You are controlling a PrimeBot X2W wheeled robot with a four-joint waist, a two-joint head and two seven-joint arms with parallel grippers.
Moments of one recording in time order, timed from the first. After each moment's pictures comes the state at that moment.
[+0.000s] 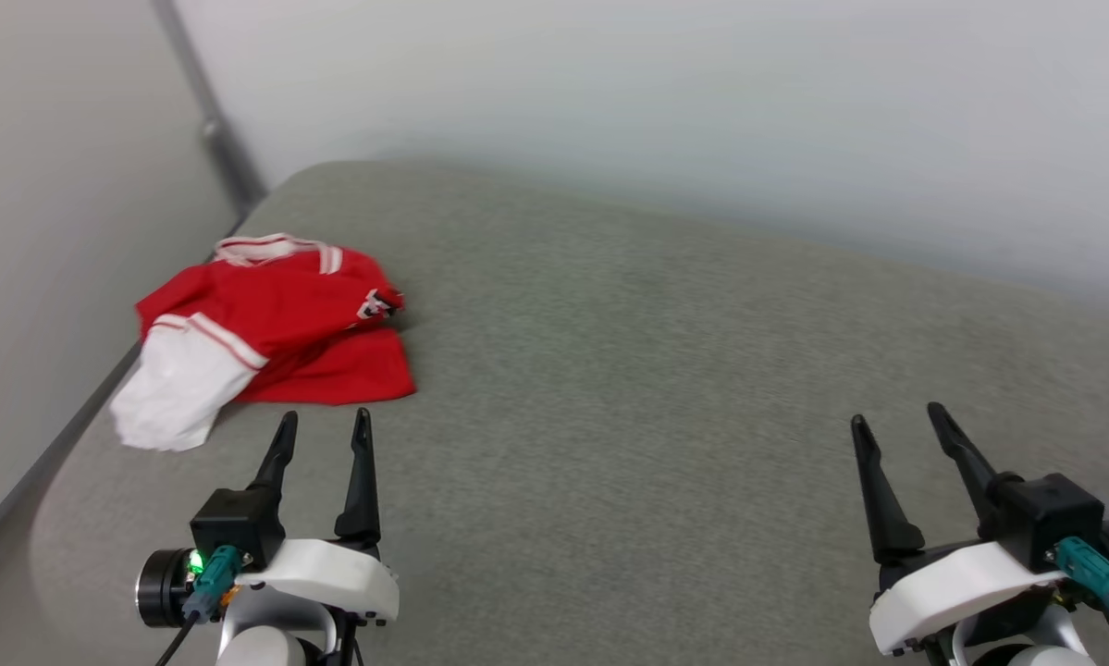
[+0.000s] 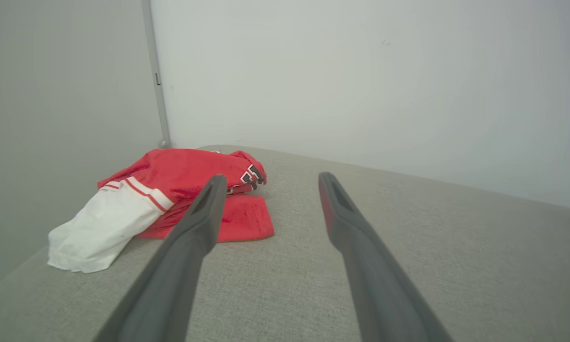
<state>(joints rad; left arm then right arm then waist) -0.13 0.05 -0.03 0.27 -0.16 -0.05 -0.26 0.01 -0.05 0.01 -0.05 0.06 0.13 -0.02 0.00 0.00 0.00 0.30</state>
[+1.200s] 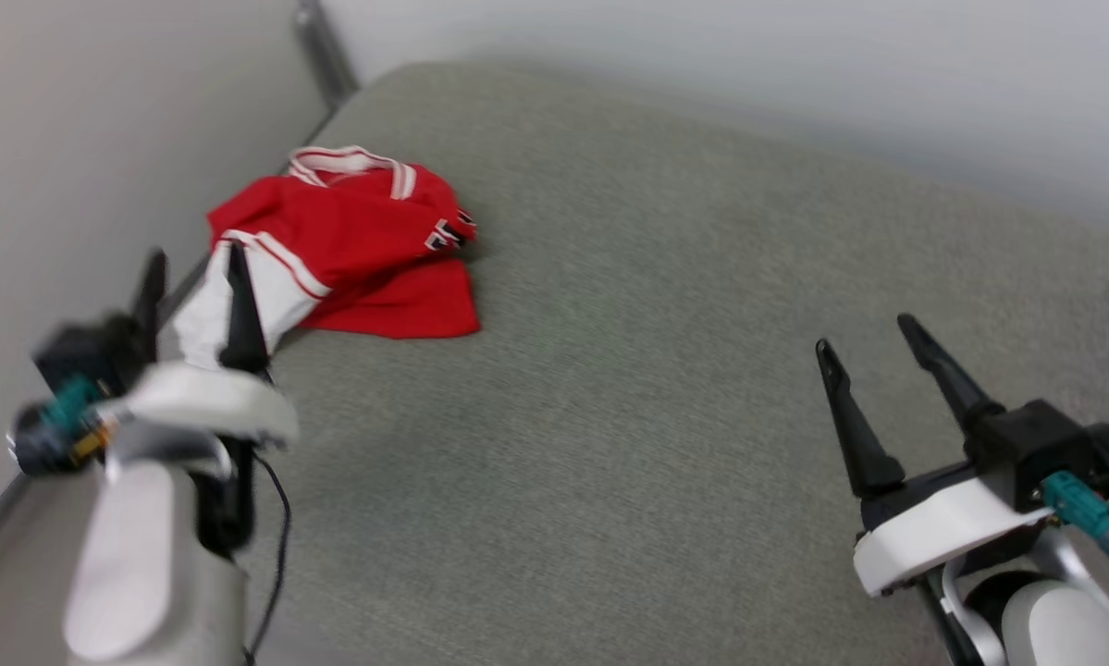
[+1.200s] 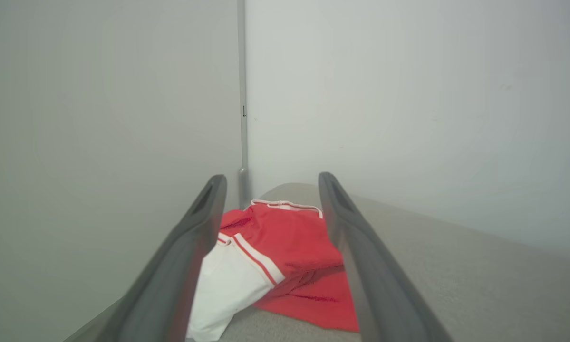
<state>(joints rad) -0.41 0.12 0.11 0.34 -0.21 -0.06 -0.21 -0.10 -0.09 0.10 -0.16 0.03 0.13 0.06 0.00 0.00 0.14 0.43</state>
